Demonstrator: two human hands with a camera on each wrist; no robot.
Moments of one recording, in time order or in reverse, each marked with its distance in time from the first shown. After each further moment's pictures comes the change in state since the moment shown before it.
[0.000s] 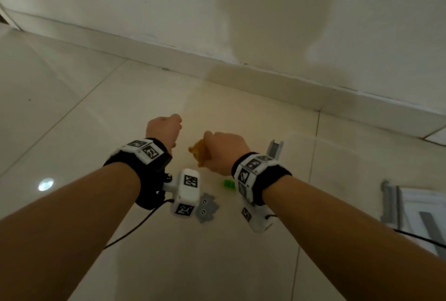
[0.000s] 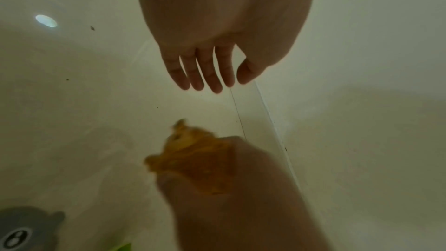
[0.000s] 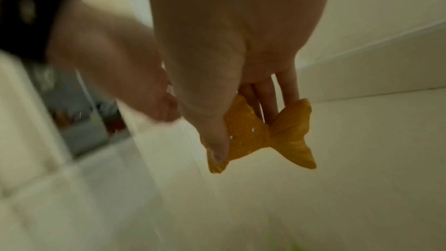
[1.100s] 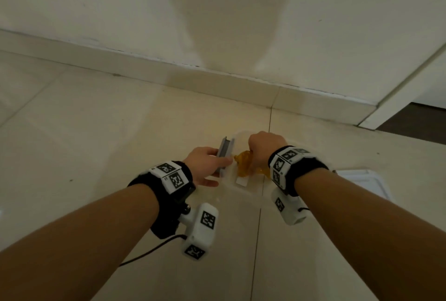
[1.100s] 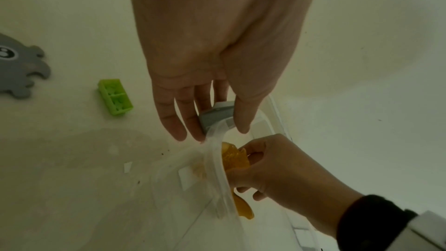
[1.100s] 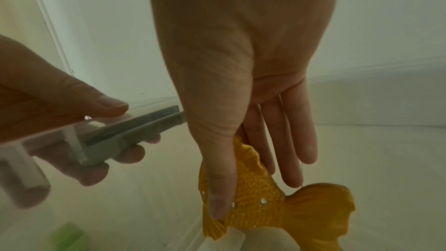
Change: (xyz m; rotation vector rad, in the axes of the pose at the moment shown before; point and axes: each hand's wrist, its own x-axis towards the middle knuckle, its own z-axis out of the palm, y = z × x) left_hand -0.099 -0.028 0.108 0.286 -0.741 -0.080; right_hand -0.083 0.151 -0.012 -0.193 -0.186 0.447
